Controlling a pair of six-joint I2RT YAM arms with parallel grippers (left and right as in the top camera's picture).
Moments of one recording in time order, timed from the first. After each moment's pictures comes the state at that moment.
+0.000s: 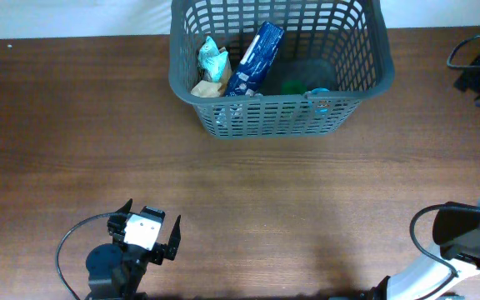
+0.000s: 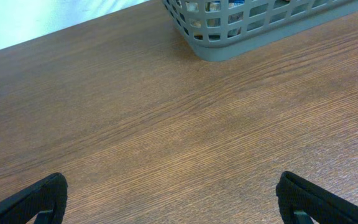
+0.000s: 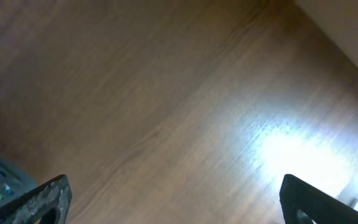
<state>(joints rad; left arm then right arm) 0.05 0.02 0.16 -0.59 0.25 0.30 -0.36 1.92 2.30 -1.59 0.29 0.42</state>
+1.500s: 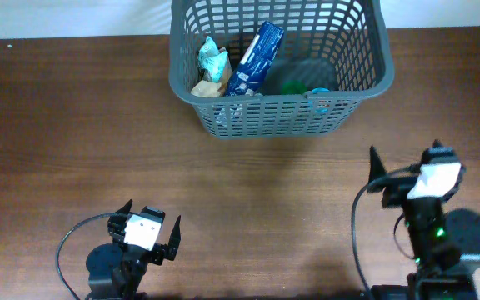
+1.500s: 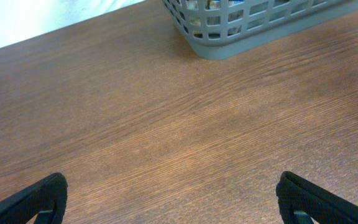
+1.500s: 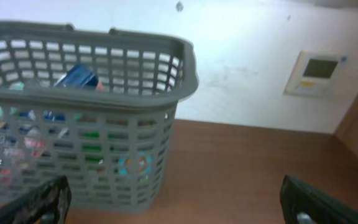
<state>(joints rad) 0.05 0.01 0.16 -0.59 0.25 0.30 -0.06 0.42 0.53 -0.22 -0.08 -0.11</state>
